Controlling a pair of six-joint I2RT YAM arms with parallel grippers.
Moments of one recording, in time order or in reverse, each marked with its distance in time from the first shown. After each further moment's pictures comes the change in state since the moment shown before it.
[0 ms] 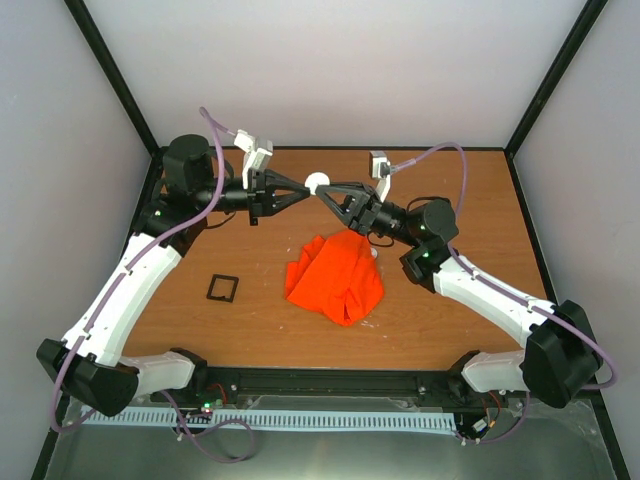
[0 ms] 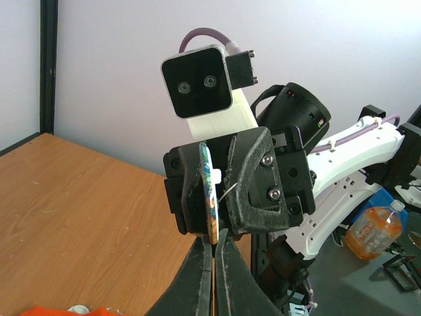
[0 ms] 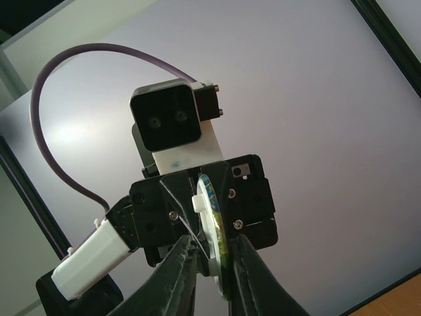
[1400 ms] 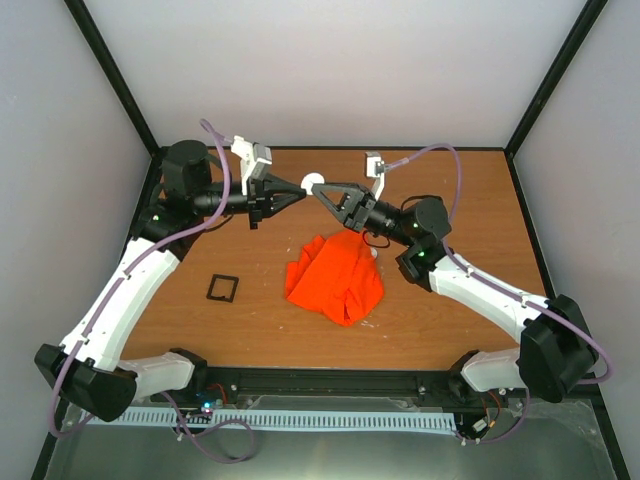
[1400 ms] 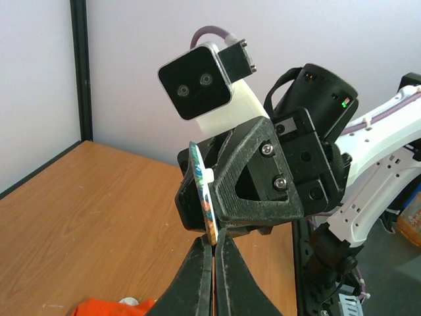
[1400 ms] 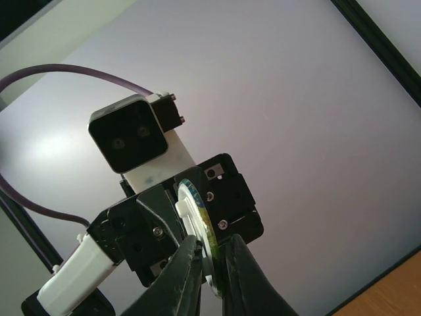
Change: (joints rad) left arm 0.000 -0.028 -0.035 -0.015 -0.059 0.156; right arm 0.008 0.032 0.000 -0.009 0.049 0.043
